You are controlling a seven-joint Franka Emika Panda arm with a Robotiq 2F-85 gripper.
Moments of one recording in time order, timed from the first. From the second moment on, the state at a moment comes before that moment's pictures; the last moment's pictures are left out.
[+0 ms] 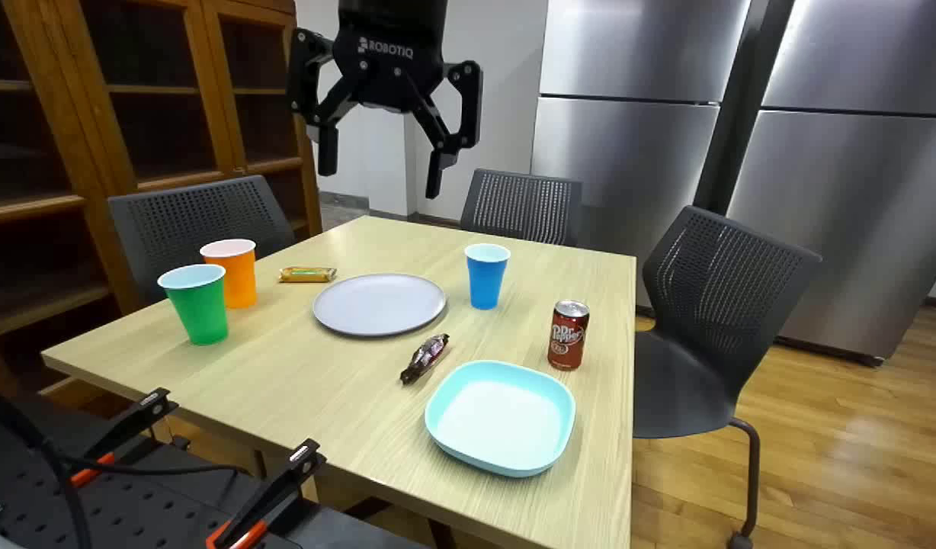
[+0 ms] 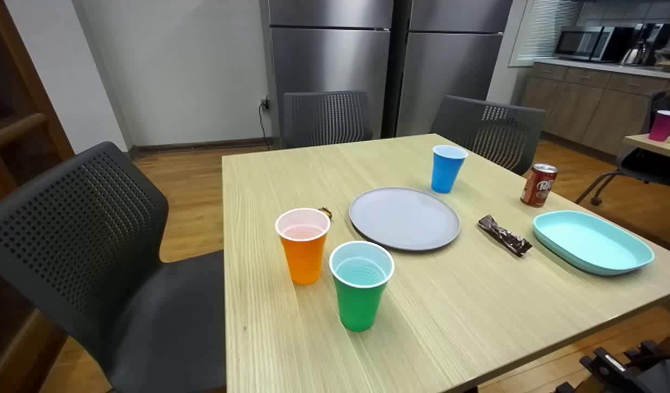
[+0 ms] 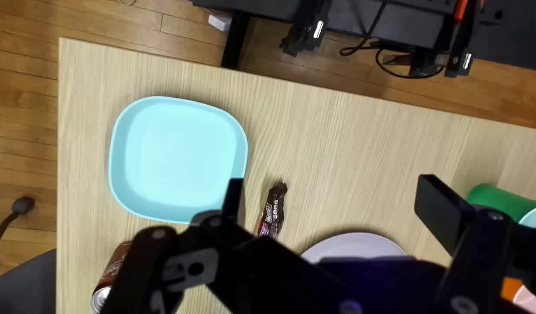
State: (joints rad) arm -0.09 -0.57 -0.42 -2.66 -0.16 2.02 -0.60
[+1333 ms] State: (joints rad) arm -0.08 -0.48 -0.33 -2.70 -0.08 2.30 -0.49
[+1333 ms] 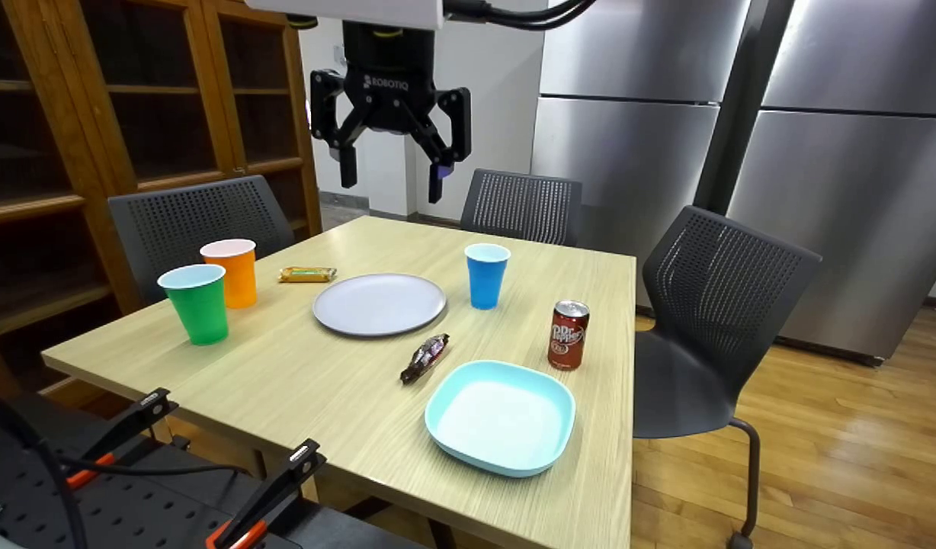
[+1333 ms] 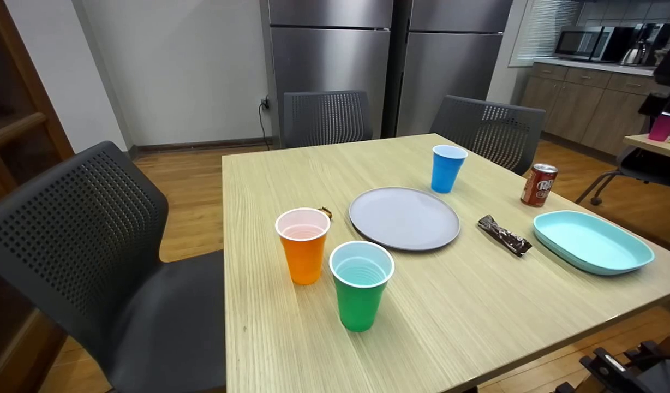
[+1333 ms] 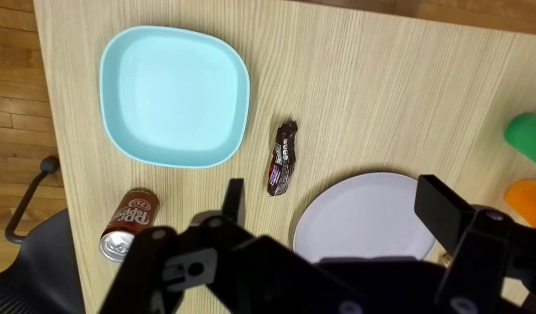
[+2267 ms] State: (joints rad) arm -0.04 -0.05 -0.24 -2.58 0.03 2.72 -0.43
